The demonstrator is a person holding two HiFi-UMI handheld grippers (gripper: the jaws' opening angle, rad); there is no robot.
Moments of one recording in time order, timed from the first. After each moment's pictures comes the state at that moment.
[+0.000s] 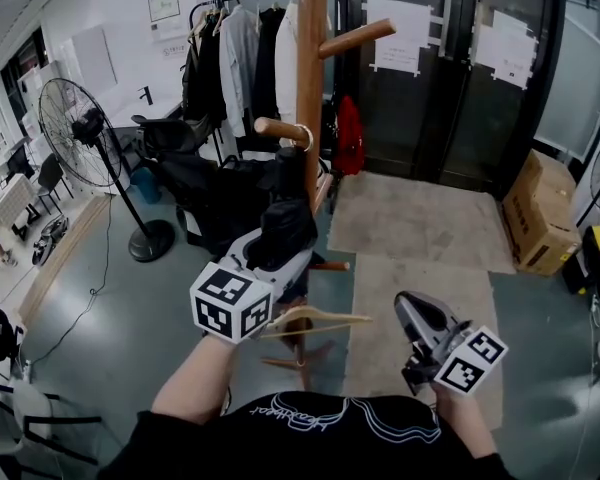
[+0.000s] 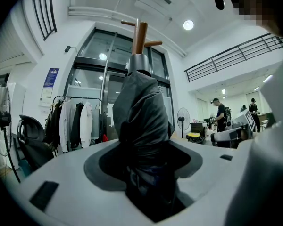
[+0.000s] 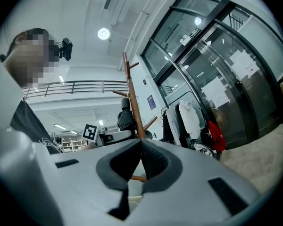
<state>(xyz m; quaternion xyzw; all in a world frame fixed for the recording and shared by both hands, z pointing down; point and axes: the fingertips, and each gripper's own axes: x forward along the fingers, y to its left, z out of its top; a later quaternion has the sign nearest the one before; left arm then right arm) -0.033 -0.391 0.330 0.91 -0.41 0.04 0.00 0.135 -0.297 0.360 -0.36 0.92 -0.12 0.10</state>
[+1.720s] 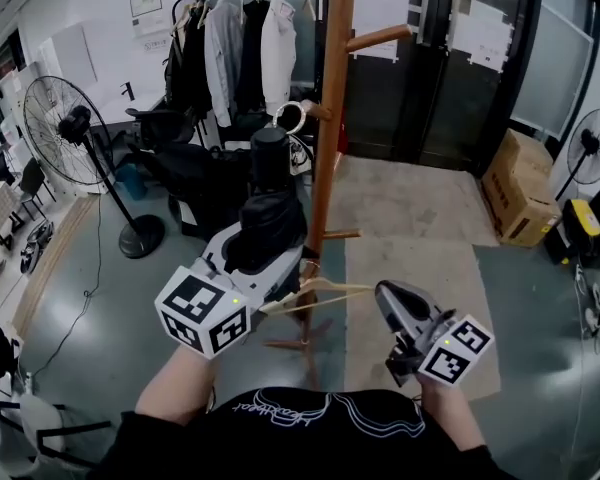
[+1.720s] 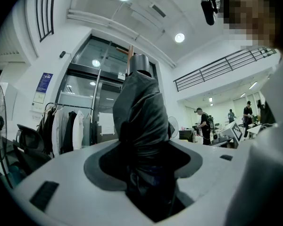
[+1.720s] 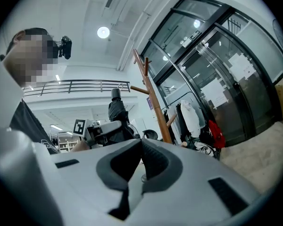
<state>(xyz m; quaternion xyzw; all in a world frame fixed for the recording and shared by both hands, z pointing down) -0.085 -0.298 0.267 0.94 -0.35 -0.01 -0.02 0.058 -0.236 0.335 -0.38 0.91 -0.13 0.11</state>
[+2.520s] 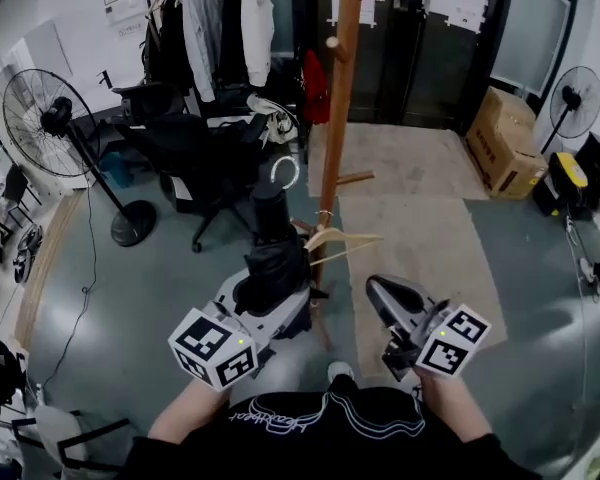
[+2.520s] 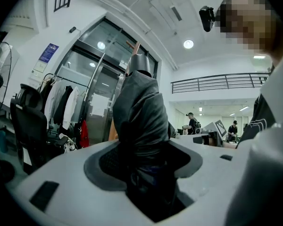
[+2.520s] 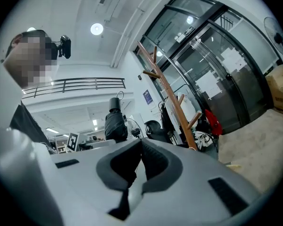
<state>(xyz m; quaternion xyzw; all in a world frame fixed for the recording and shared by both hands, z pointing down) -0.133 -0.189 0.369 0.96 -0.27 -0.01 0.09 -0.015 -0.160 0.376 -0.40 0.89 -0.17 0.10</state>
